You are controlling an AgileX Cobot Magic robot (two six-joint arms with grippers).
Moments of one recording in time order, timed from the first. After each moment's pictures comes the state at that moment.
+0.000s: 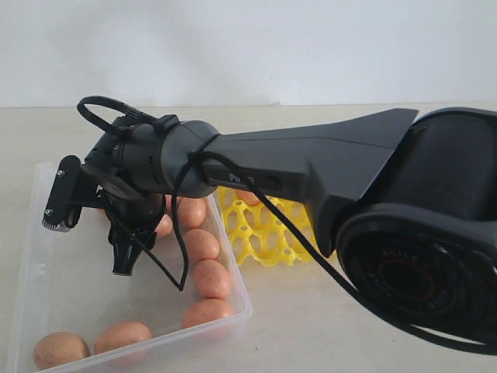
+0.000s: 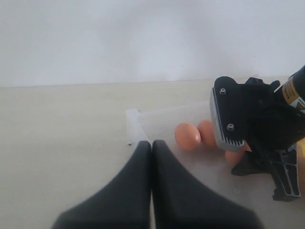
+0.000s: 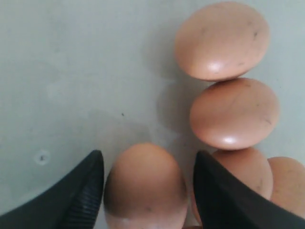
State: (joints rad) left arm -0.03 0.00 0.00 -0.03 0.23 0.02; right arm 0.97 2.39 -1.94 -0.35 0.73 -0.34
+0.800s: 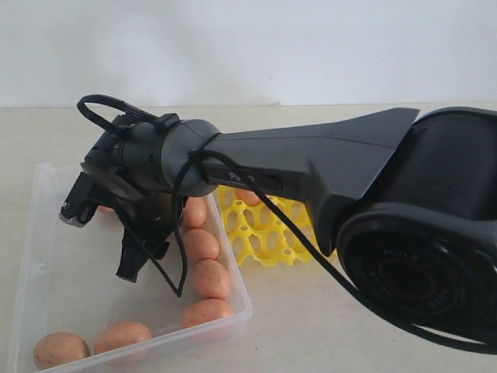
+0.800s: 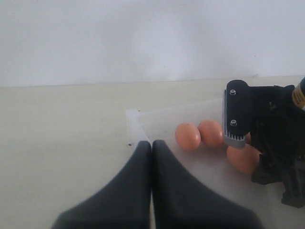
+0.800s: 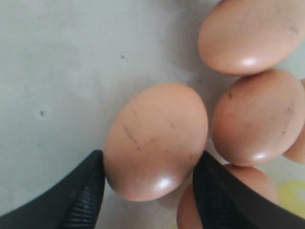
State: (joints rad) left arm -0.03 0.00 0.00 -0.03 0.23 0.02; right arm 0.97 2.39 -1.94 -0.35 0.90 -0.14
